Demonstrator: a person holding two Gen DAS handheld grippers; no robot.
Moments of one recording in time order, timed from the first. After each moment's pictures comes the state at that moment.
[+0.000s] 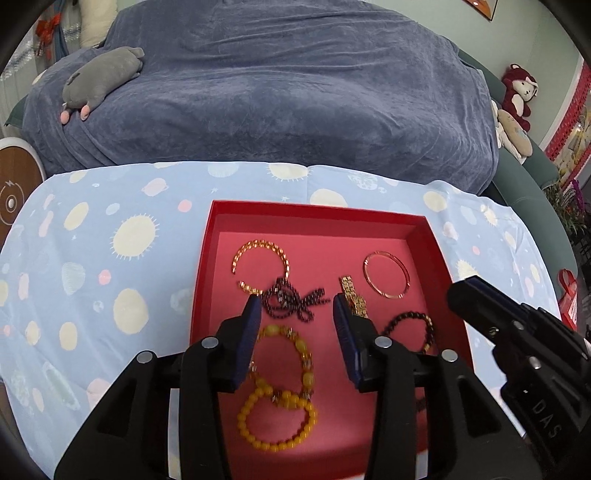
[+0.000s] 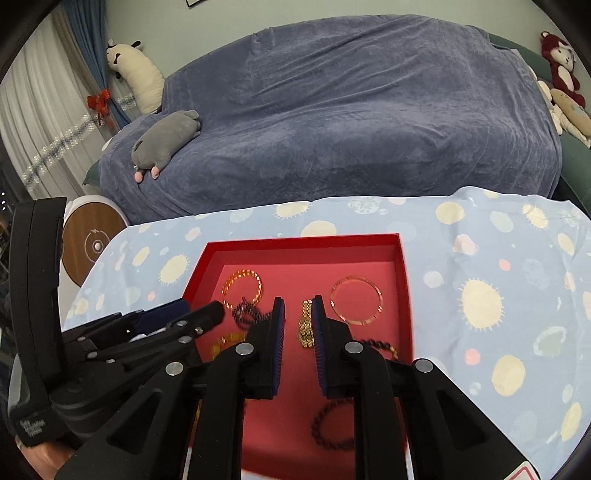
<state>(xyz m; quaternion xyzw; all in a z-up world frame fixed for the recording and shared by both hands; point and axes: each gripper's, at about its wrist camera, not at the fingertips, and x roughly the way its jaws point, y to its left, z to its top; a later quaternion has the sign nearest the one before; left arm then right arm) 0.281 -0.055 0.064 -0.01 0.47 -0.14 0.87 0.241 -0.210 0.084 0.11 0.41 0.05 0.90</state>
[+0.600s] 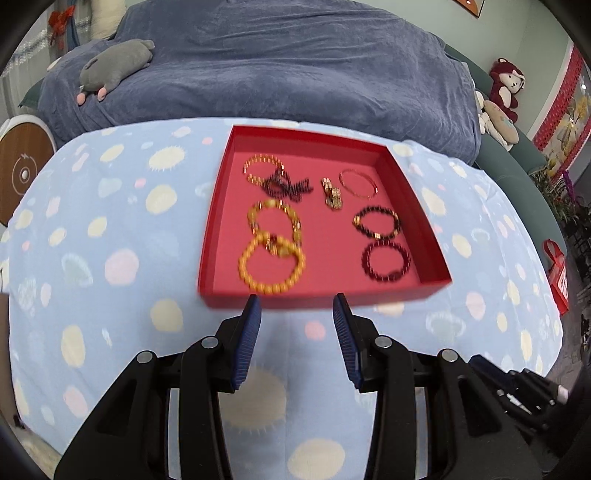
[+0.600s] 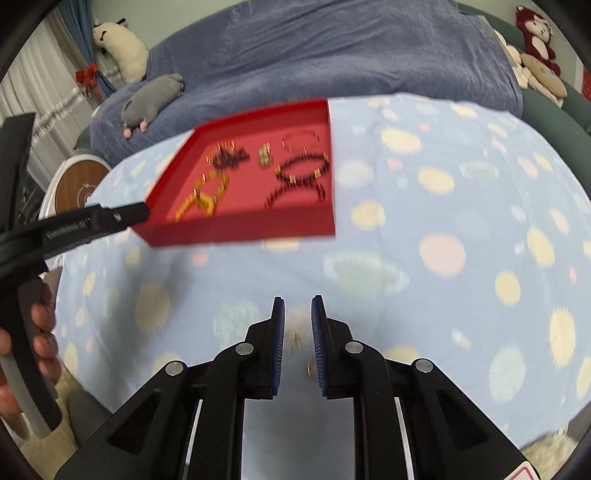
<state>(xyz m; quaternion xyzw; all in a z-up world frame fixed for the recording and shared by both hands) 0.142 -0.030 0.059 -0.02 0.48 -0.14 0.87 0.050 -0.228 0.030 0.11 0.48 0.01 0.87</state>
